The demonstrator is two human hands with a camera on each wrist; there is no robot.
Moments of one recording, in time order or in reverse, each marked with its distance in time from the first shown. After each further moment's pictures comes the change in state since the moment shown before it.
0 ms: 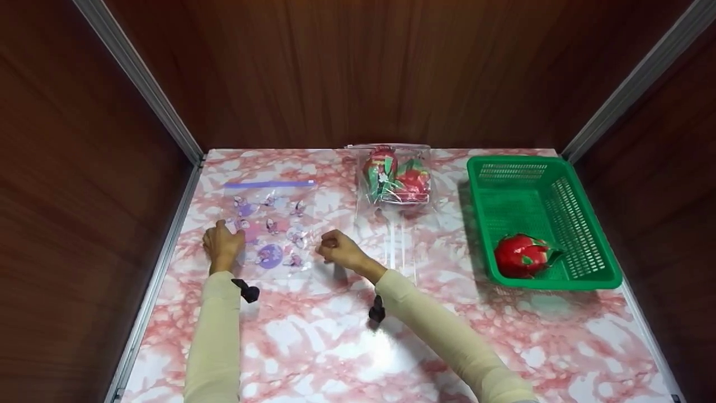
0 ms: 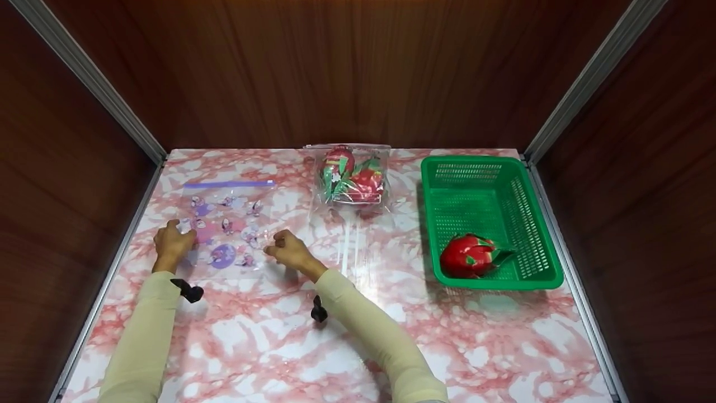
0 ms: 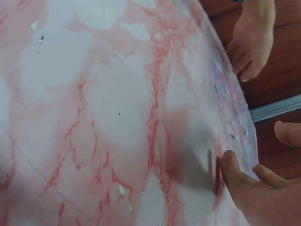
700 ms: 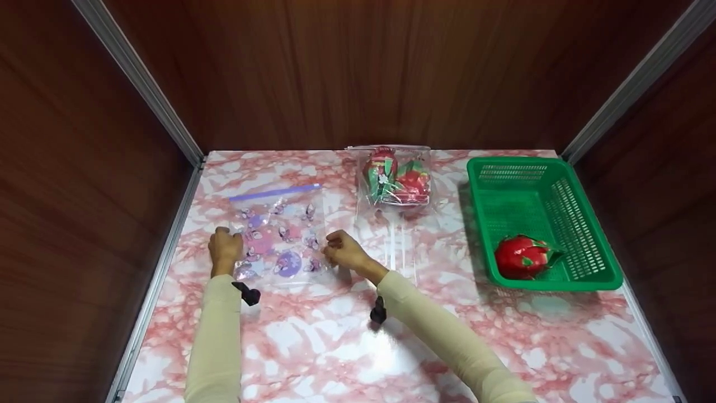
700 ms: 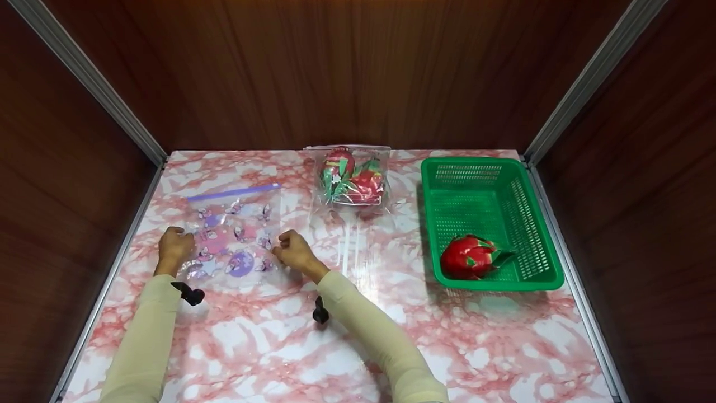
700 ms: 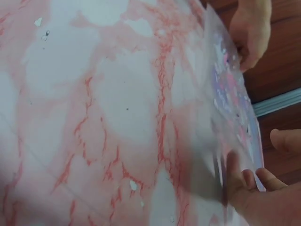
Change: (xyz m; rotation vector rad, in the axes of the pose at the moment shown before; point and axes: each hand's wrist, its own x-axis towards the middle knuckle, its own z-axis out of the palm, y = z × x) left_hand 0.019 -0.018 0.015 -0.100 0.008 -0.024; right_hand 0.001 0.007 -0.003 0.009 0.088 -0.014
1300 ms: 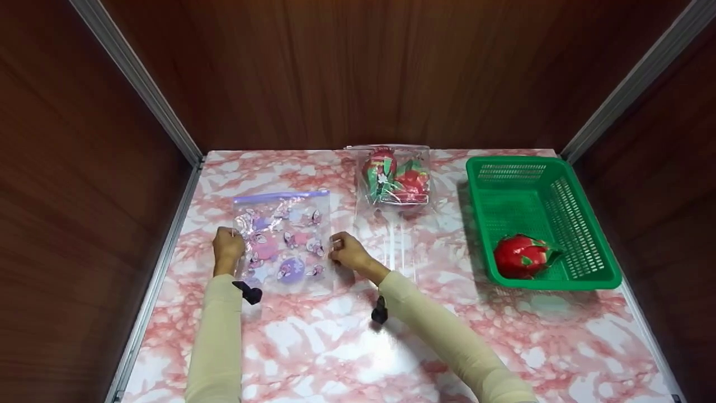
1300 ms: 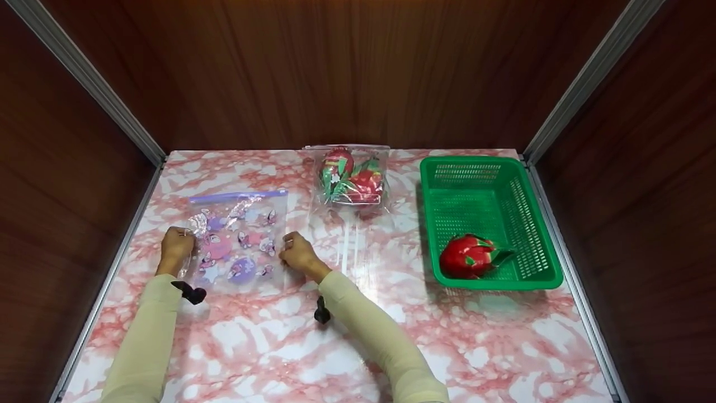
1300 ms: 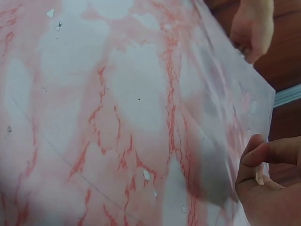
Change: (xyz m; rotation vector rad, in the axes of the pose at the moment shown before) left_hand -0.025 0.019 -0.002 -0.173 -0.019 -0.008; right_hand -0.001 0.004 -0.006 -0.016 0.023 0.036
